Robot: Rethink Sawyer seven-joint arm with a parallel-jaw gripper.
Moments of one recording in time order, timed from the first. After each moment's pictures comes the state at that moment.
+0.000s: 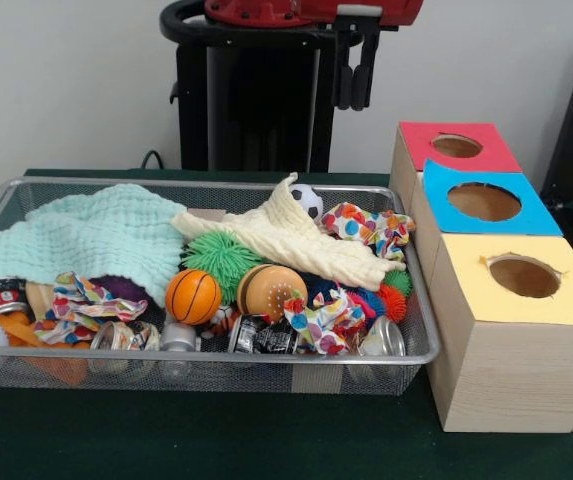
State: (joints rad) arm -0.37 -0.99 0.28 1.71 -0.25 0.70 1.70
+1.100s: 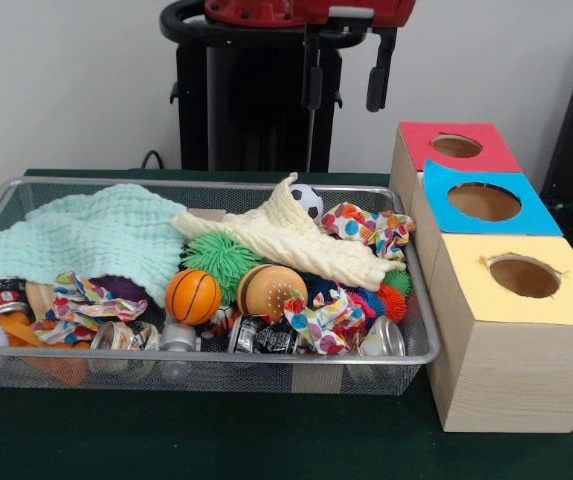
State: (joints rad) arm -0.38 -0.99 0.28 1.72 -0.25 0.70 1.70
